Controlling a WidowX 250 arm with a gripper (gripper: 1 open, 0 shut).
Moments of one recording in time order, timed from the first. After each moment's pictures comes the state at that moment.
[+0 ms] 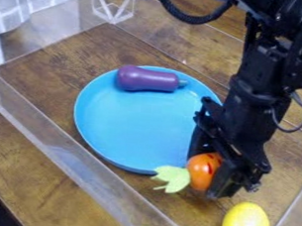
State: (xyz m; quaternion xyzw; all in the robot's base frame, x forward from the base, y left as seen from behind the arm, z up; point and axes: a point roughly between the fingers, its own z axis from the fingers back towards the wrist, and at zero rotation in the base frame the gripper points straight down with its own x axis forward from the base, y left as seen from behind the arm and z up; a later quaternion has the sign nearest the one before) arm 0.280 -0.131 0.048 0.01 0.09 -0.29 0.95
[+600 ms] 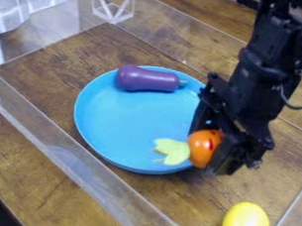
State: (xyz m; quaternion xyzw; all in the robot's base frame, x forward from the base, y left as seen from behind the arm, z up) arm 0.286 -0.122 0.080 0.04 0.10 -0.31 0.95
